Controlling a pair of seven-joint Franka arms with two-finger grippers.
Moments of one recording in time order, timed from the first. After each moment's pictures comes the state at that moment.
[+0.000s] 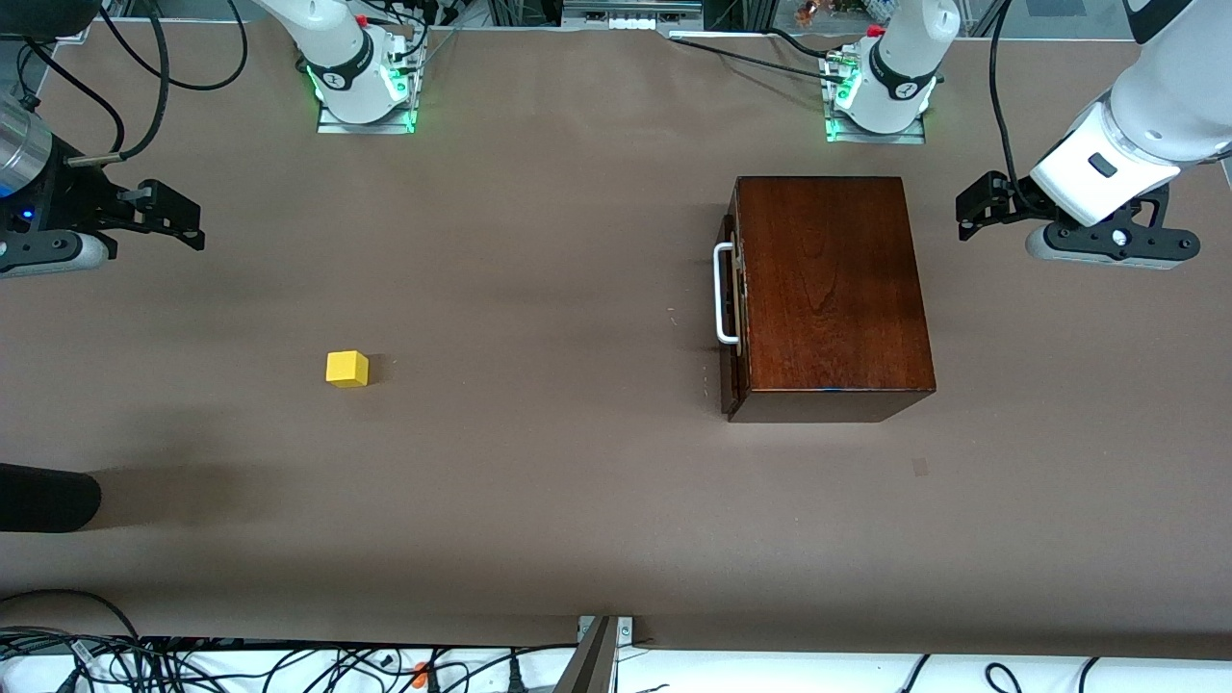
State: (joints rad) left arm -0.08 0.01 -0.08 -1.62 0.01 1.55 -0.07; right arm 0.13 0.07 -0.07 -1.51 -0.01 1.55 -0.06
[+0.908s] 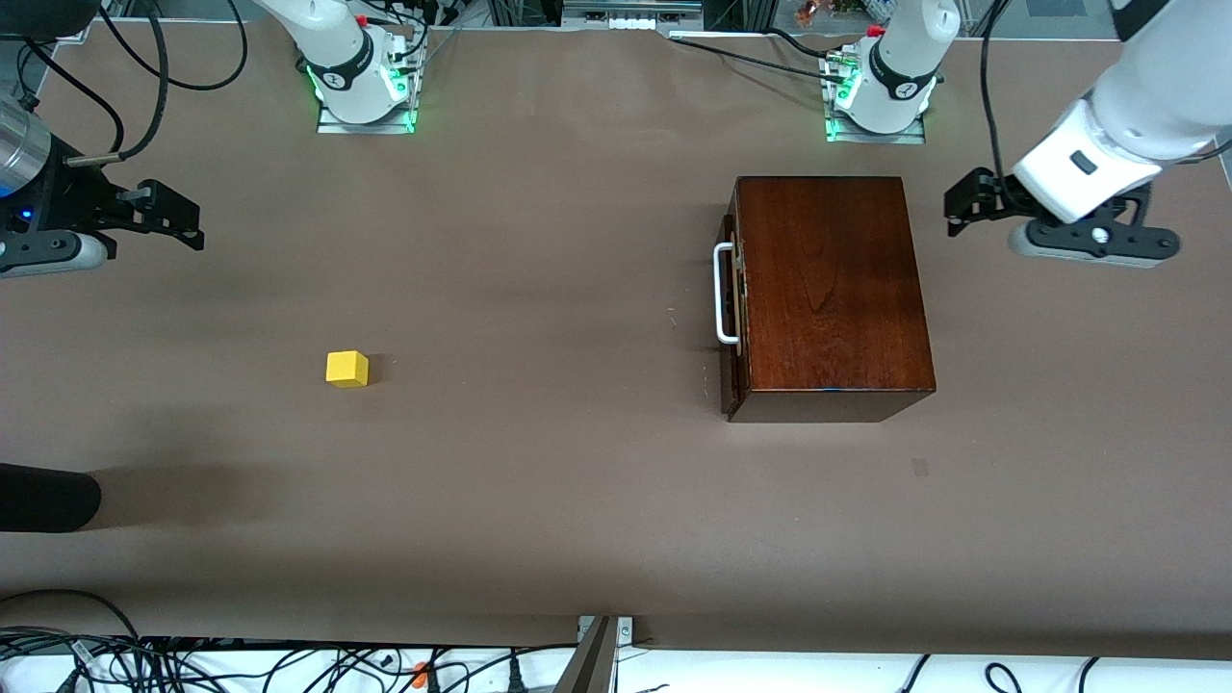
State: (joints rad) left arm -0.08 0.02 -0.13 -1.62 0.01 1.54 -0.07; right arm 0.13 0.07 -0.07 -1.51 -0.01 1.55 -0.06
